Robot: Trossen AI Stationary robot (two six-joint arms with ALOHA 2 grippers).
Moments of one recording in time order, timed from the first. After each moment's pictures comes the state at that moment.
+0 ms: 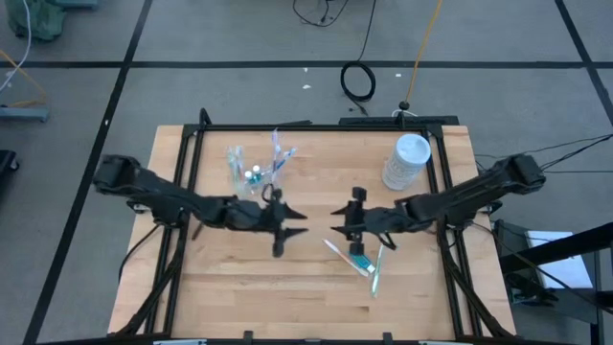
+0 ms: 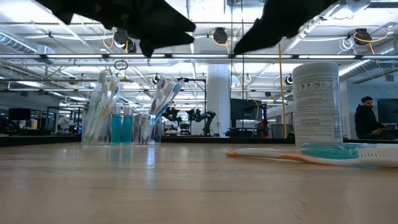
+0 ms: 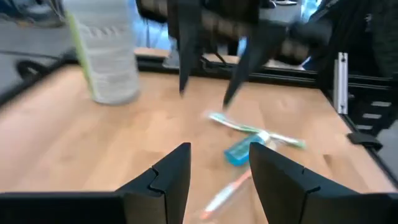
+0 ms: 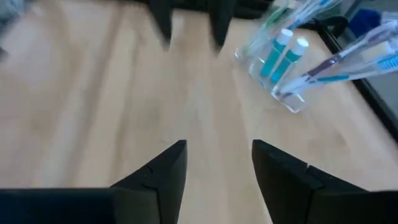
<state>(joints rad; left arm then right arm) -0.23 1.45 0.73 0.47 -0.24 -0.14 0.29 1.36 0.86 -0.07 0.39 0.06</state>
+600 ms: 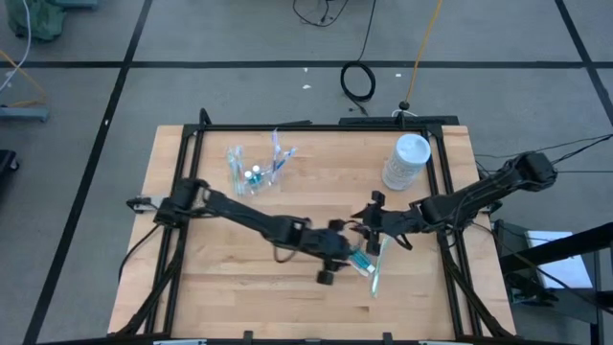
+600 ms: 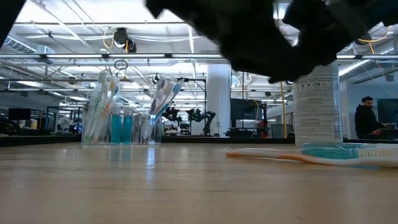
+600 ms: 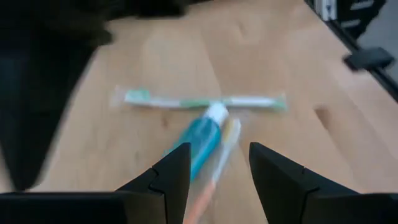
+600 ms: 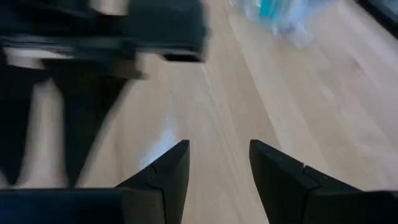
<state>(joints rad) -0.24 2.10 1.52 -0.06 -0.02 0.05 0.32 1.19 0.59 -0.03 0.39 0.28</state>
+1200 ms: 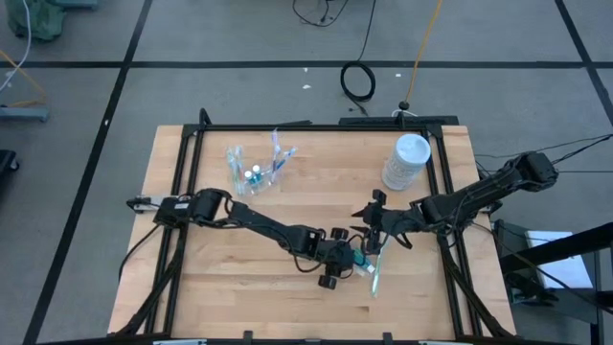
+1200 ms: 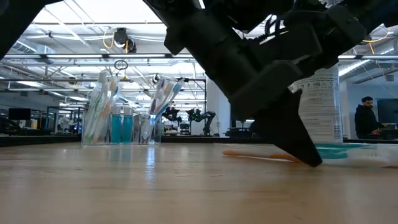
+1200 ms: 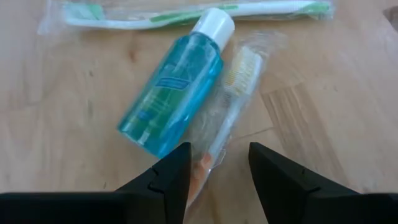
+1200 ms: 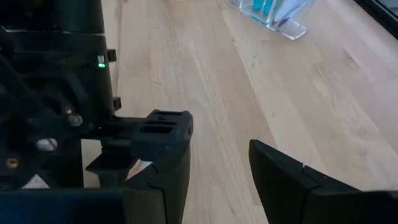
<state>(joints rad) -0.25 2.33 1.68 -0.21 -0.04 0.10 0.31 1.19 0.58 -0.04 0.39 0.29</state>
